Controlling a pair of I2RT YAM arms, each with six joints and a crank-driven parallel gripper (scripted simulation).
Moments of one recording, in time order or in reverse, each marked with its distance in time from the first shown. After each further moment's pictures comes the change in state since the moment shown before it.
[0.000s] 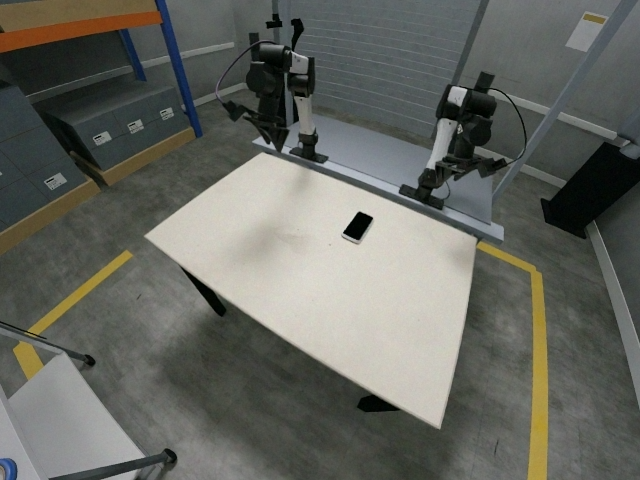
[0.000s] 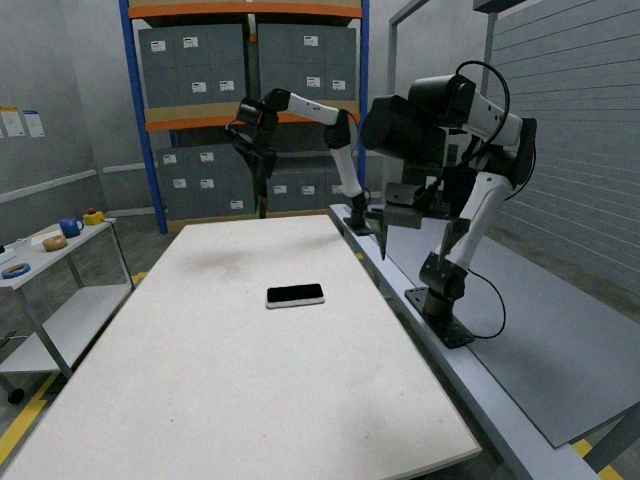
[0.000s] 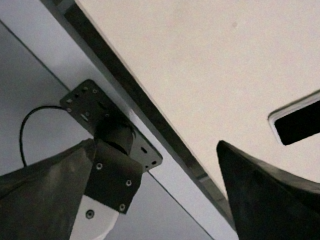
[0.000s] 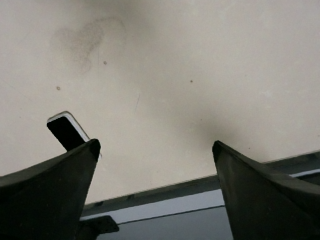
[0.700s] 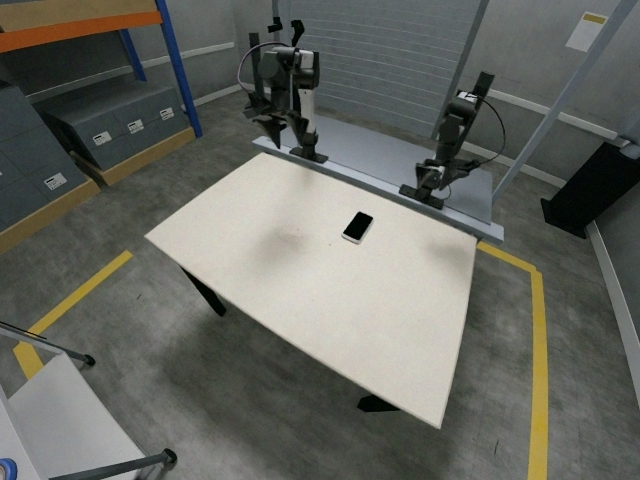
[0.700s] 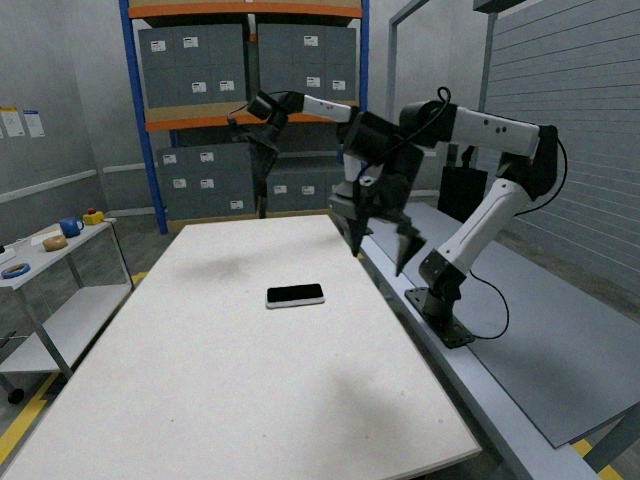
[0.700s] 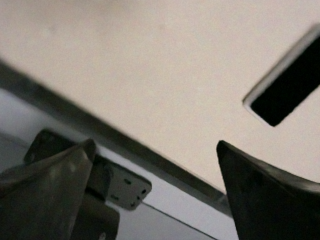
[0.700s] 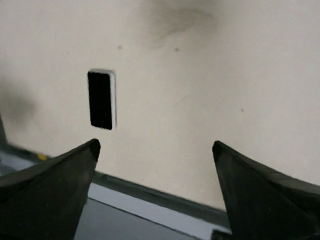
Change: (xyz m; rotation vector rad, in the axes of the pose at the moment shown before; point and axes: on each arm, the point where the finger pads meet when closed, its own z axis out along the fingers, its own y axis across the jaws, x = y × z) left arm 0.022 -0.064 0.018 0.215 -0.127 0.285; right arm 0.029 0.052 -0.022 -0.434 -0.052 -0.358
